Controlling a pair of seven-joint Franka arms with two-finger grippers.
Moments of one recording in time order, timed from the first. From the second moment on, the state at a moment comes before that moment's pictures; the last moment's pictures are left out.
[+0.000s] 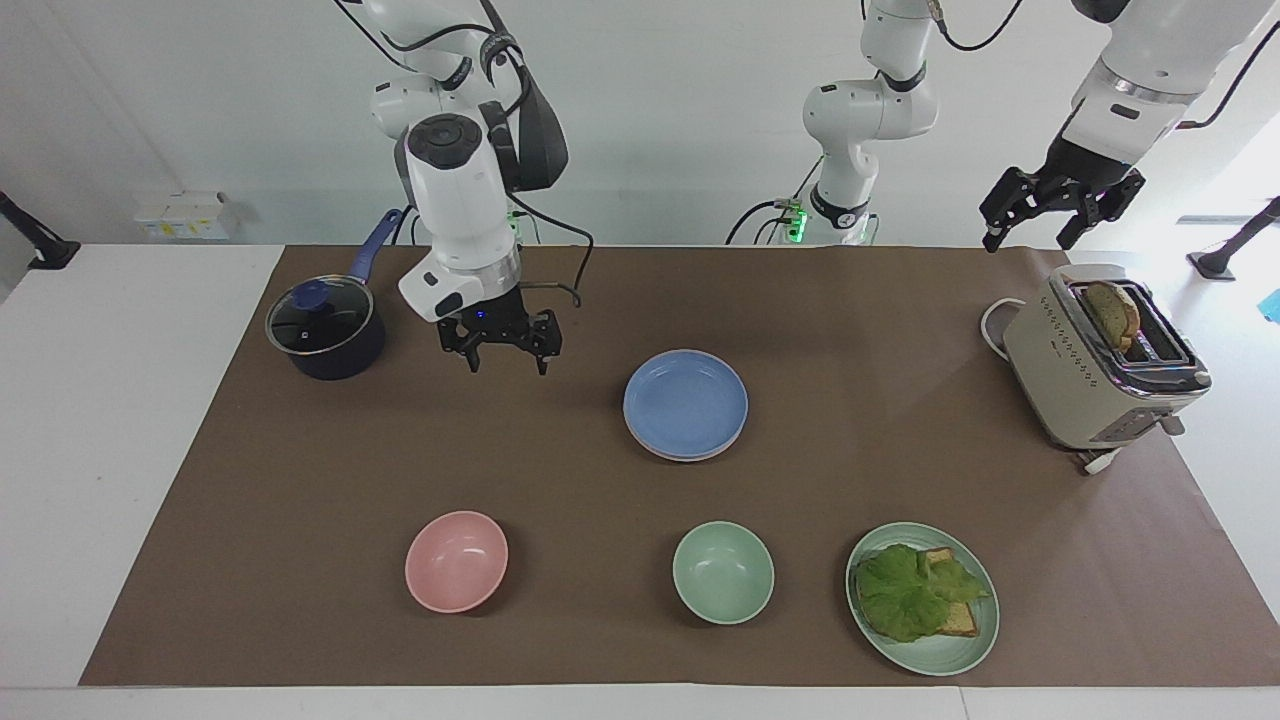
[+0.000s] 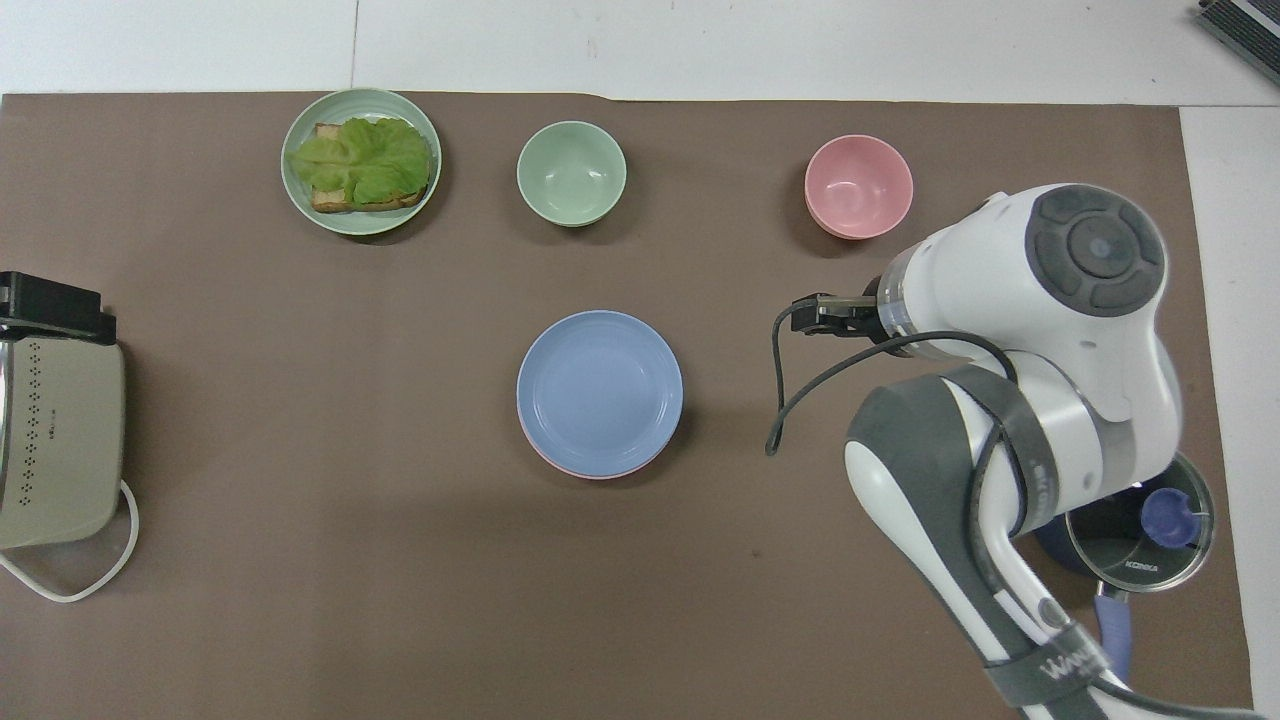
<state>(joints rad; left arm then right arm) 0.00 -0.04 -0.05 -1.50 -0.03 1.49 -0.06 0.24 0.09 0.05 -1.82 -0.02 2.00 0.38</state>
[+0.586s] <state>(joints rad) 0.00 -0.04 -0.05 -1.50 -0.03 1.49 -0.06 0.08 -0.04 0.05 -1.80 -0.02 1.82 0.21</state>
